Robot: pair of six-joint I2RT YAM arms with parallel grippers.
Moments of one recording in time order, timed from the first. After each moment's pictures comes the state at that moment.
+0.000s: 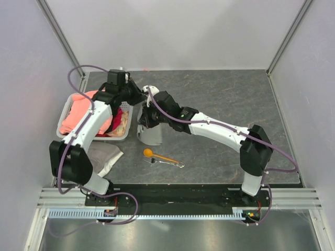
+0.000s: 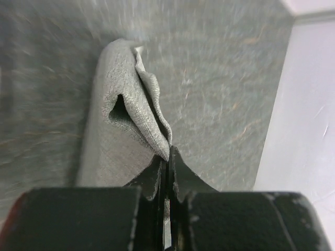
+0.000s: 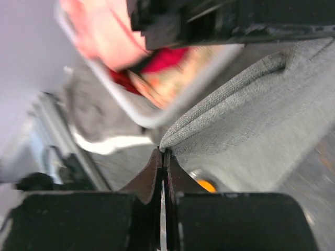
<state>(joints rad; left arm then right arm) -0.27 1.56 1.32 -0.44 0.23 -0.82 0.94 1.81 1.50 -0.21 -0.09 0.46</state>
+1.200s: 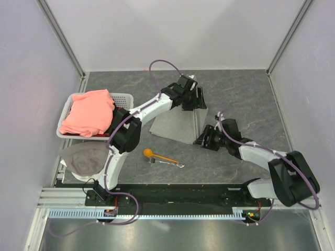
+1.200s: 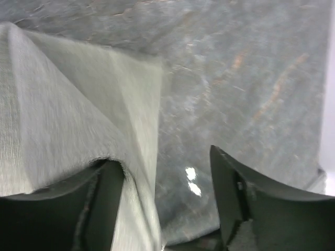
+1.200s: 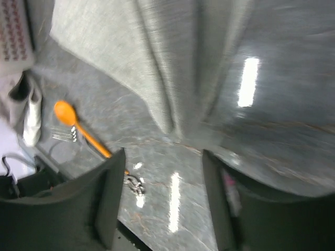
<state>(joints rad) -0.70 2.27 1.94 -0.43 0.16 -0.68 0.38 1.35 0.46 0.16 -0.41 0.72</state>
